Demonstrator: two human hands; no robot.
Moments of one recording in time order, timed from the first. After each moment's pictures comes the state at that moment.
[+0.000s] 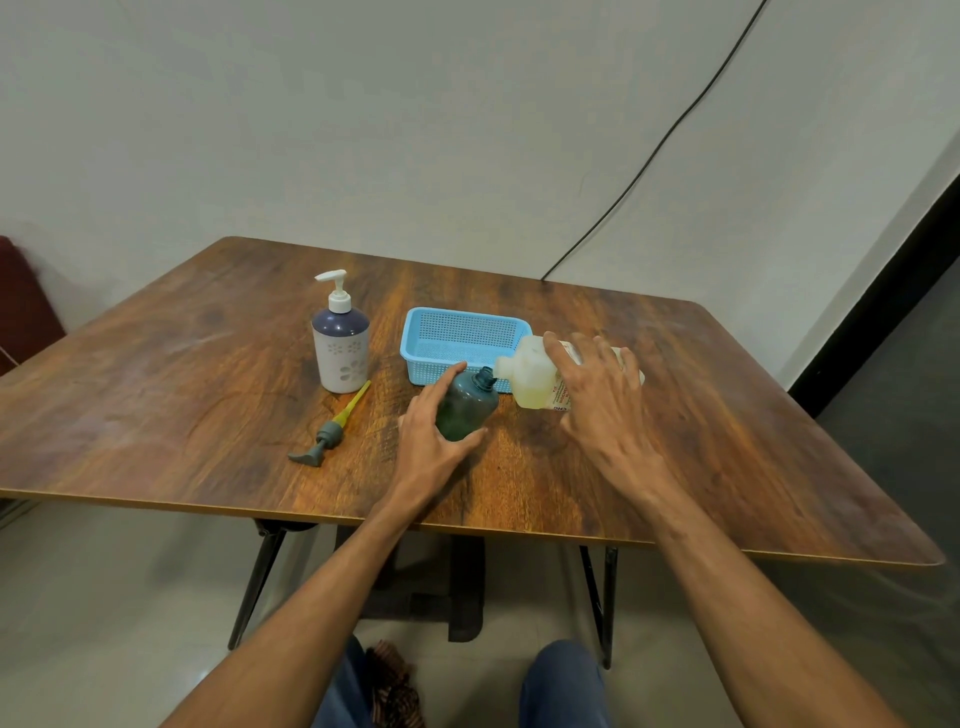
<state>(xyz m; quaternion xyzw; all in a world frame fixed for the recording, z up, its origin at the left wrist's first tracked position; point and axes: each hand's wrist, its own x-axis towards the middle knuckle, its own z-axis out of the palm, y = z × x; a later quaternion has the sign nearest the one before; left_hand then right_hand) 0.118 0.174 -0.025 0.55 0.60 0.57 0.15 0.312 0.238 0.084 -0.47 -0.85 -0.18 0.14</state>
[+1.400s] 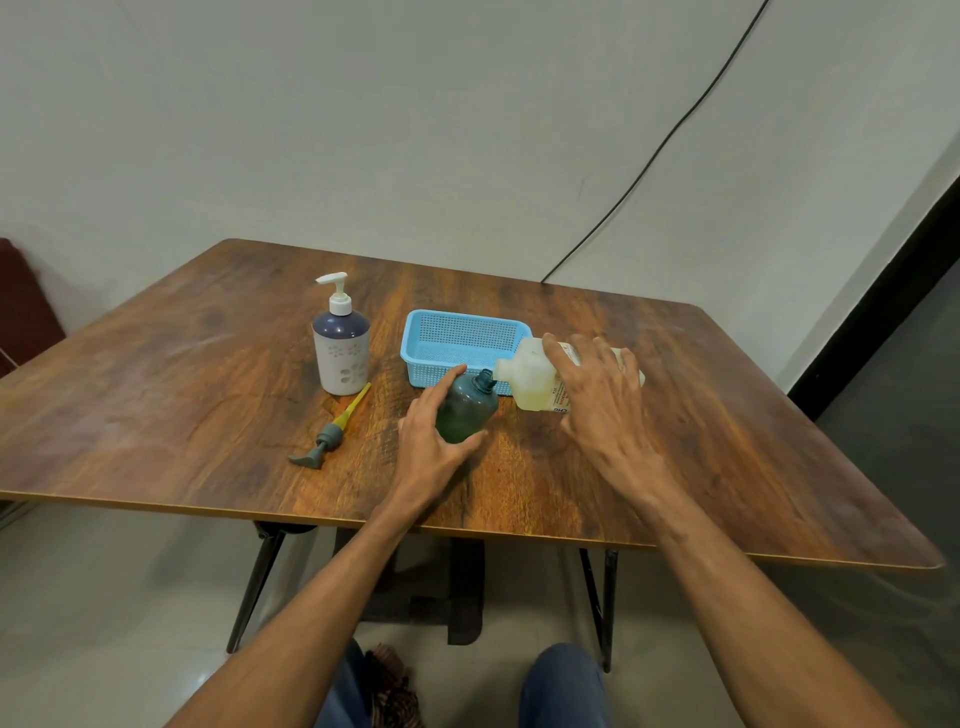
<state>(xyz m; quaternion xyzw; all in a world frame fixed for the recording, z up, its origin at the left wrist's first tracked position) 0.118 0.177 -0.029 0.55 0.59 0.57 0.15 0.312 0.239 0.086 -0.47 -0.85 -0.18 0.14</state>
